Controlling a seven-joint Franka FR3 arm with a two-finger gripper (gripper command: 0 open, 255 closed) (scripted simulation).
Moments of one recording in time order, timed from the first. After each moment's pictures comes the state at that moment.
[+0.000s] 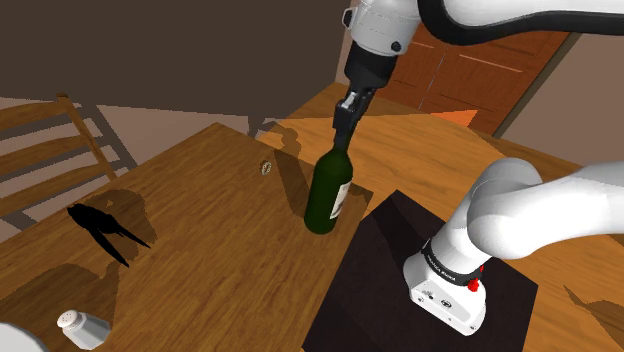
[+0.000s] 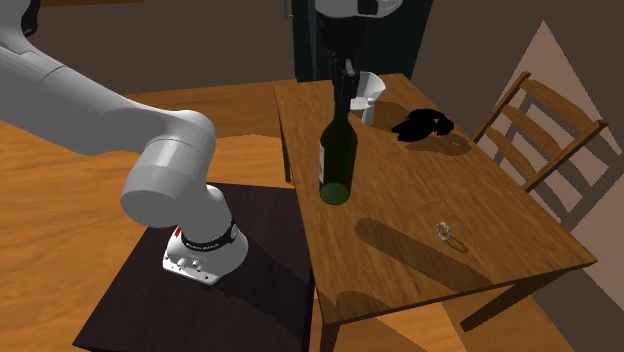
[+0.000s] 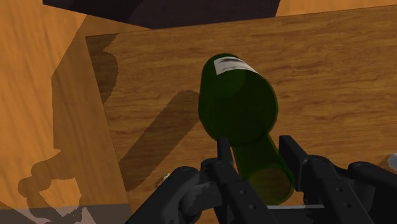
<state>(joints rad) 0.13 -0.80 0.27 -2.48 0.19 1.77 0.04</state>
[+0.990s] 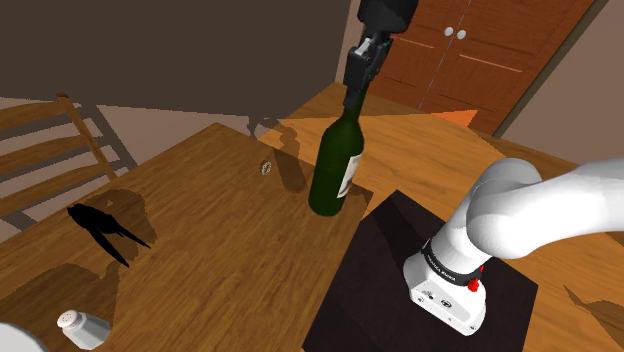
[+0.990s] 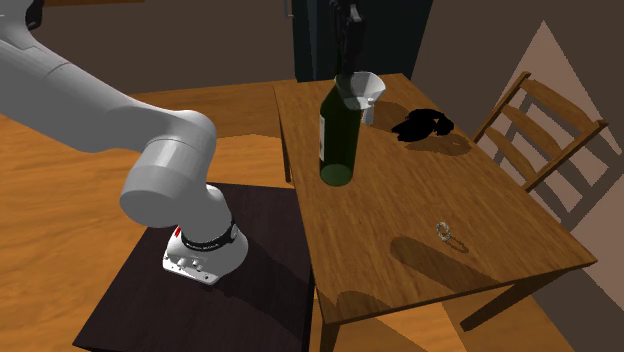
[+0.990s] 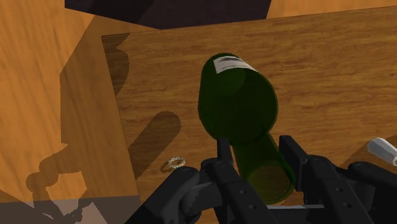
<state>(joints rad) 0.12 -0.76 0.25 -2.25 0.17 1.58 0.04</state>
